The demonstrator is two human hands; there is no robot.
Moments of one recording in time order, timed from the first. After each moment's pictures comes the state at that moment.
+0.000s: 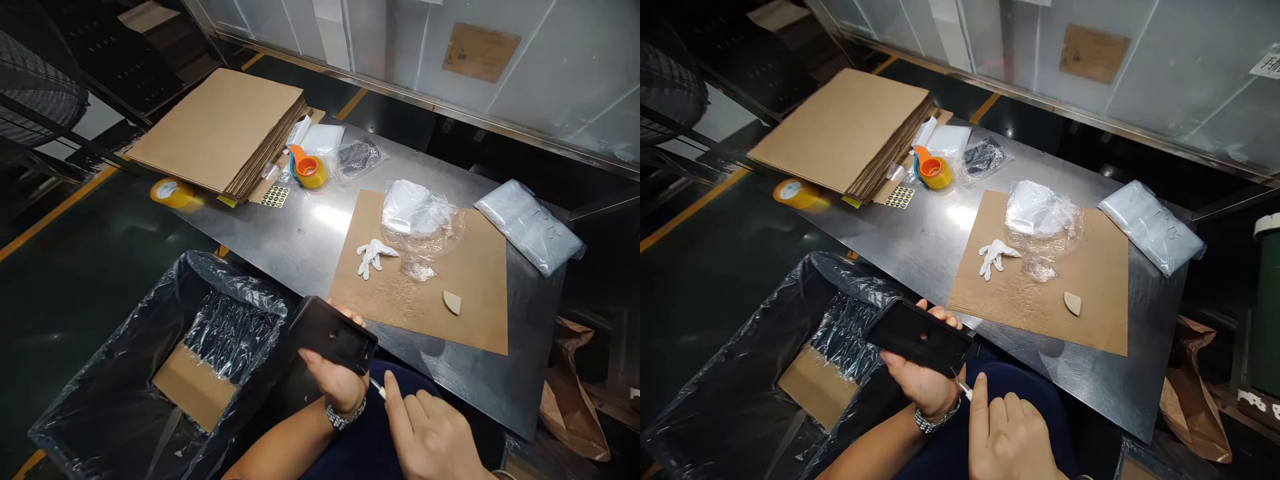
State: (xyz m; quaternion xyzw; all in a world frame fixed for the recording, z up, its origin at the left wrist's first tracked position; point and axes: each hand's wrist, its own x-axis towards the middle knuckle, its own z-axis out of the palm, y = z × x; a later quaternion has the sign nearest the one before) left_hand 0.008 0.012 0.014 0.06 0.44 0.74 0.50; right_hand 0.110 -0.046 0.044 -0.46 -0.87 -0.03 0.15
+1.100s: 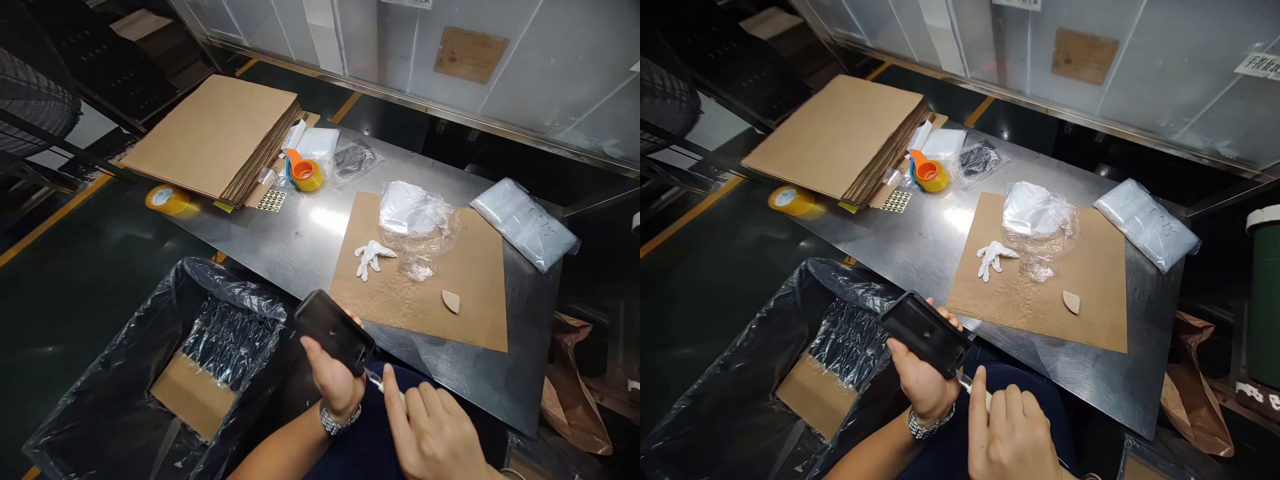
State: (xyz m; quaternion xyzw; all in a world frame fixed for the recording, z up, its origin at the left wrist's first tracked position) left_hand 0.000 0.010 0.013 0.02 0.49 0.69 0.53; right_hand 0.109 -0.042 0.054 -0.46 -0.88 -0.07 0.13
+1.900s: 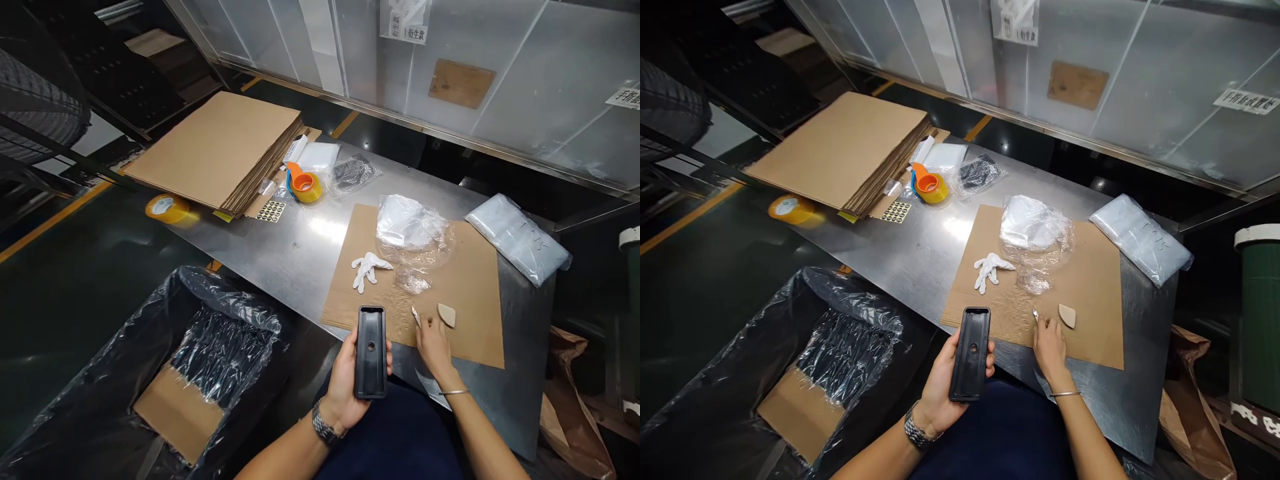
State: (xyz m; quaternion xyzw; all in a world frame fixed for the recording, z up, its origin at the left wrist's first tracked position) left_hand -0.002 0.014 -0.005 -0.10 0.41 0.37 0.83; right_hand 0.185 0.001 -0.129 -0.75 -0.64 0.18 0.02
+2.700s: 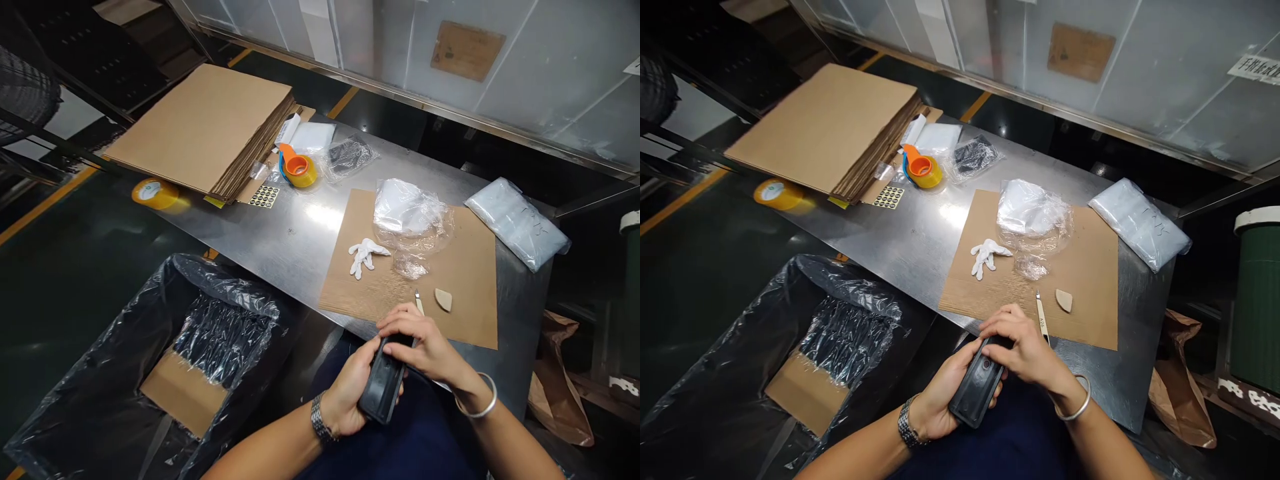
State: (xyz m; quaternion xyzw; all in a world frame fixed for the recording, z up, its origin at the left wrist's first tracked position) left_hand 0.004 -0.008 0.000 -0.06 0.48 0.15 0.86; right_hand 0.155 0.023 -0.002 -0.42 -0.68 0.51 0.30
